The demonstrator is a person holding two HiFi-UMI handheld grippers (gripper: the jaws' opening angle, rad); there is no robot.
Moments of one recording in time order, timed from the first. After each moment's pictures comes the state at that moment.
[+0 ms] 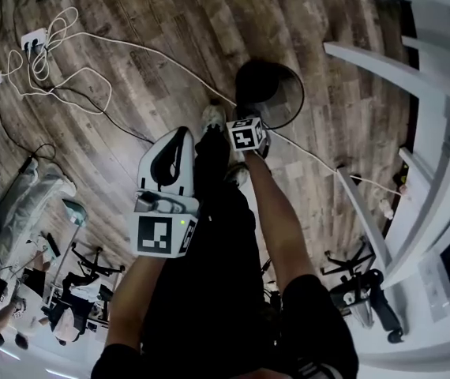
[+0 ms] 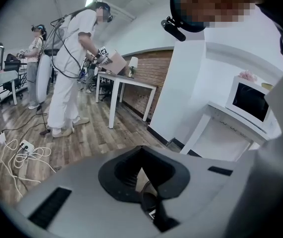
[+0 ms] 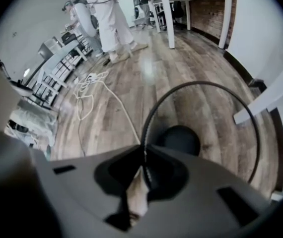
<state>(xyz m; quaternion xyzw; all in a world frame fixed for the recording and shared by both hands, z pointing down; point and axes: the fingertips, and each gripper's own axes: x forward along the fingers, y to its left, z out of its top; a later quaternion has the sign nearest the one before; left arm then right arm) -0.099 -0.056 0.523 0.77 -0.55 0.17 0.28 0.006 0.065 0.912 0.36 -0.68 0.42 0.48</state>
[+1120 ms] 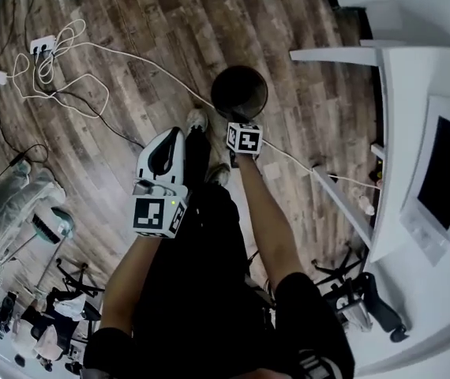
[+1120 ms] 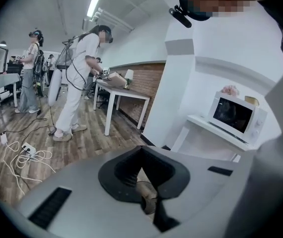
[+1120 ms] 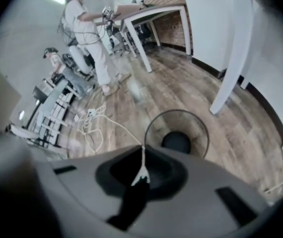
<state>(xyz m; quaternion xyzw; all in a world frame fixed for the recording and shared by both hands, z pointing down) -0.086 0.030 0.429 0.79 -0.54 0.12 0.25 0.054 0.075 0.765 0.46 -0.66 0.49 0.33</state>
